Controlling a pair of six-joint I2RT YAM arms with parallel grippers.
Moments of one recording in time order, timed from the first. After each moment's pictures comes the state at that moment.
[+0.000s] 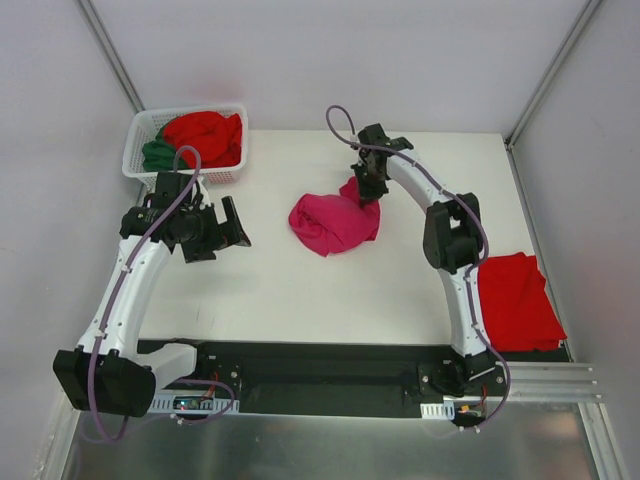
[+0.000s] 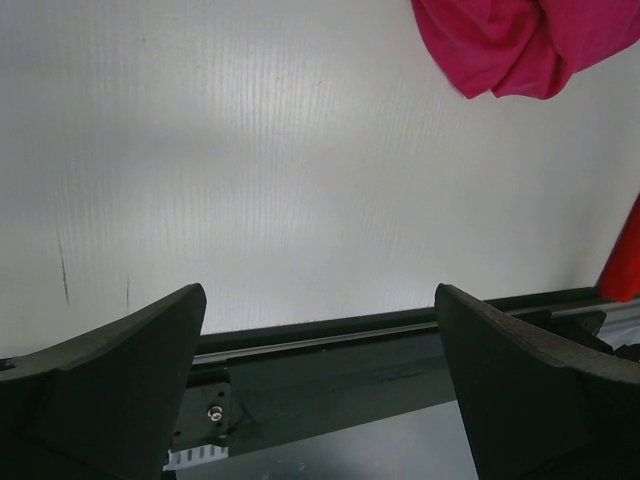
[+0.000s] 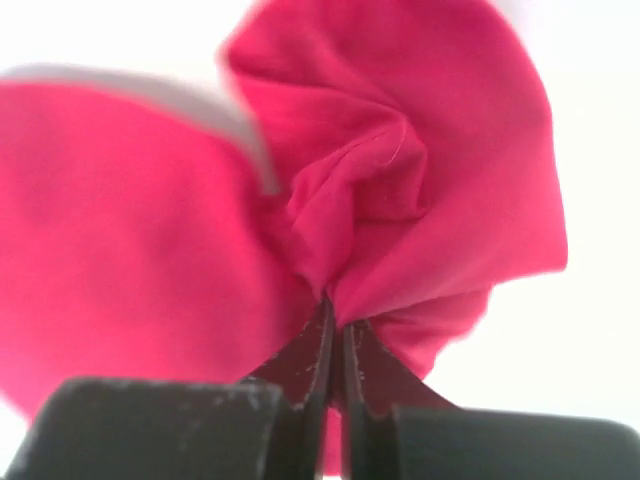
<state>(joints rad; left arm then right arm) -0.10 1.12 1.15 -1.05 0.28 -0.44 0.41 2.35 2.11 -0.95 -0.08 0.15</state>
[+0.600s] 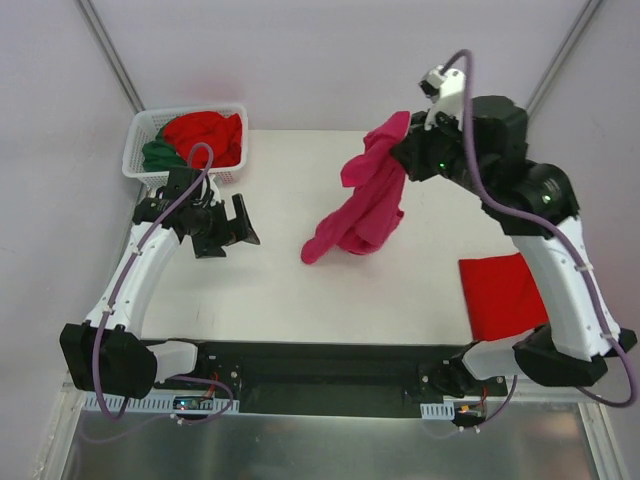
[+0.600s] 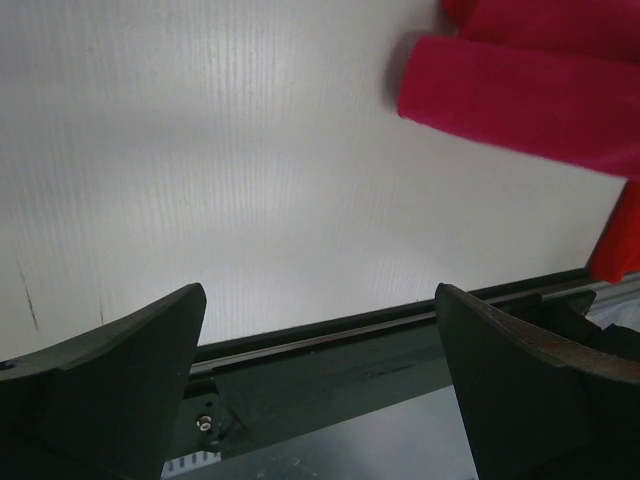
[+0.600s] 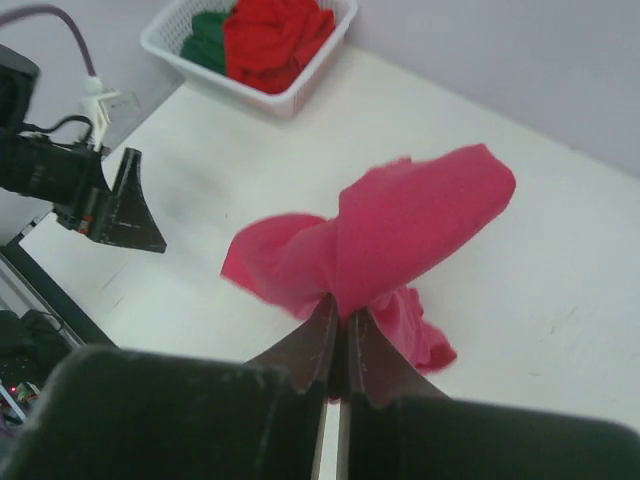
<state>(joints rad) -0.12 1.23 1.15 -1.00 0.34 -0.44 0.65 1.41 2.03 -0.99 0.06 0.11</state>
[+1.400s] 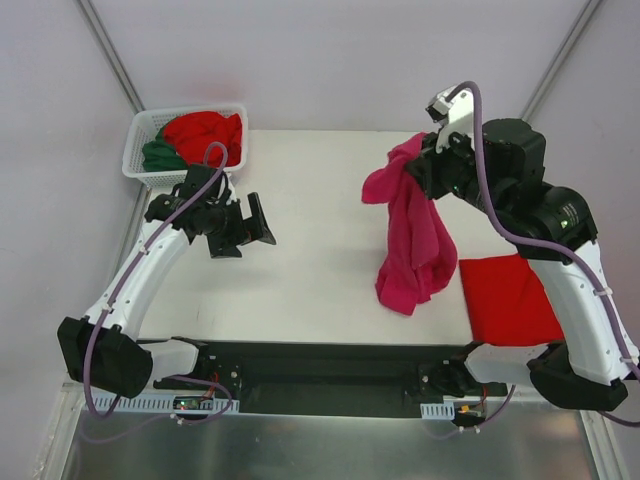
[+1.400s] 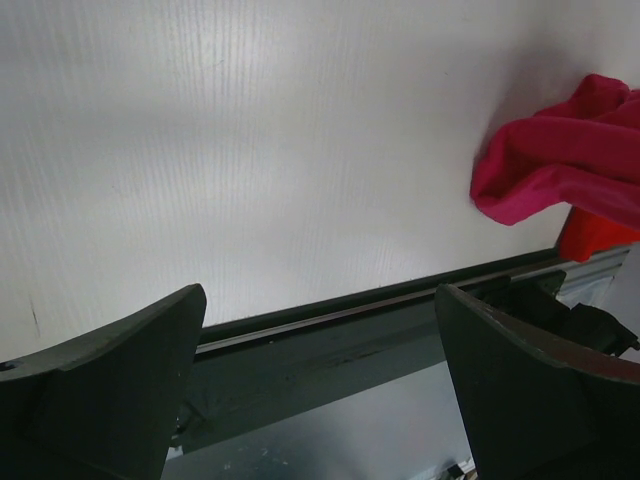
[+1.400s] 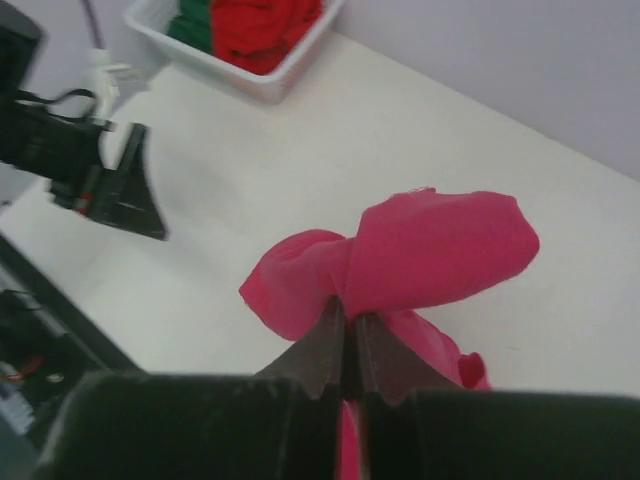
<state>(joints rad) -0.26 1.24 1.19 -0.99 0.33 -0.56 0.65 1.24 1.90 -0.98 0.12 -0.03</state>
